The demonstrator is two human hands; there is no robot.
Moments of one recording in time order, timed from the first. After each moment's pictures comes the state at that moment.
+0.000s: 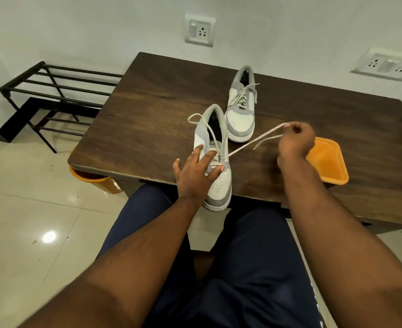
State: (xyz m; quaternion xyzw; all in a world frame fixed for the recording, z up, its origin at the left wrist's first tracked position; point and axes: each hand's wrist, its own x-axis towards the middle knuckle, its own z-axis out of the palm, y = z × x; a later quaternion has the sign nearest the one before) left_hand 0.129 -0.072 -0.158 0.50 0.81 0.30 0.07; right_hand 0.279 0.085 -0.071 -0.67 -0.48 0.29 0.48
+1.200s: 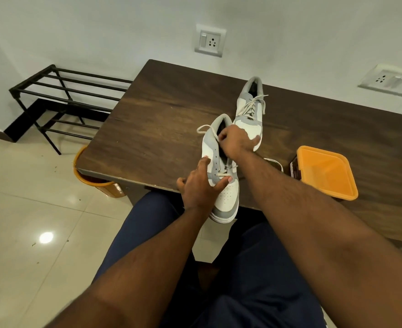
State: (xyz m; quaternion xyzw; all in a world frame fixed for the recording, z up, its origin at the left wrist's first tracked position) left_hand 0.130 -0.076 -0.157 0.40 0.83 0.37 0.13; right_hand 0.155 0.064 -0.083 -0.56 -0.80 0.17 0.08
